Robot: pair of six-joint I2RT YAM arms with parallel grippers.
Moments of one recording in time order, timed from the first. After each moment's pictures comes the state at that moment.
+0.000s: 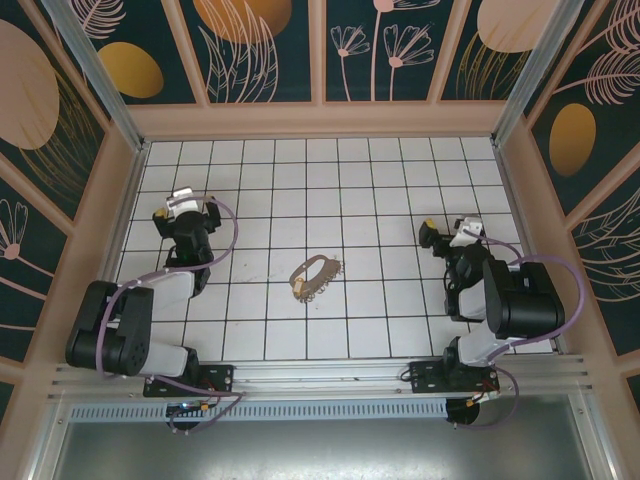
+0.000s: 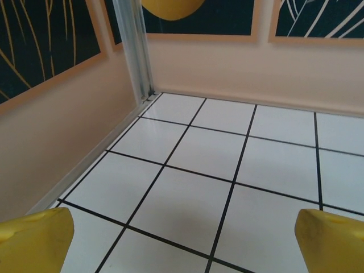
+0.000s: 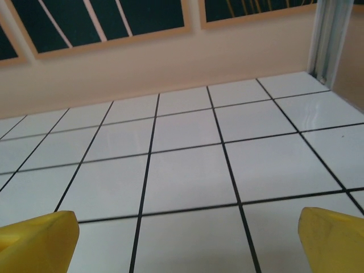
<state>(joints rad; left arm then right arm) -0.17 1.43 0.46 0.73 -0.55 -0.08 -0.06 1.56 0.16 1.30 -0.09 0.13</state>
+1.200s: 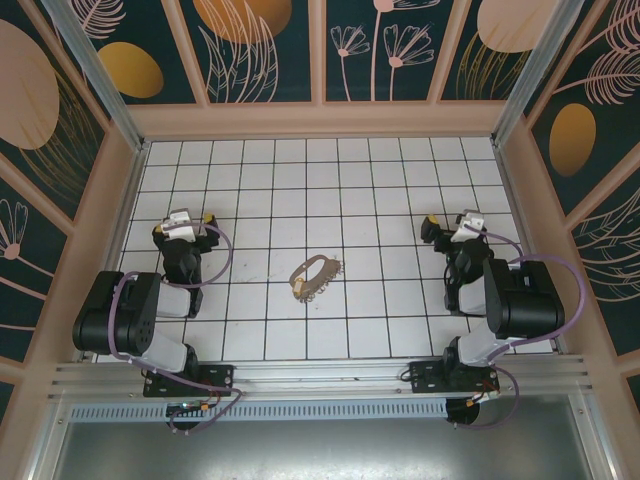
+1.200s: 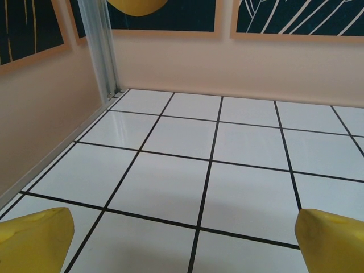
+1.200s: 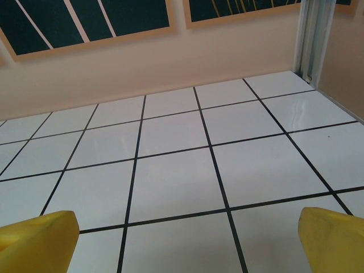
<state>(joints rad) -0.05 1.52 0.22 1.16 -0.26 -0.06 -0.05 1.56 0.19 1.24 -0.04 0.13</state>
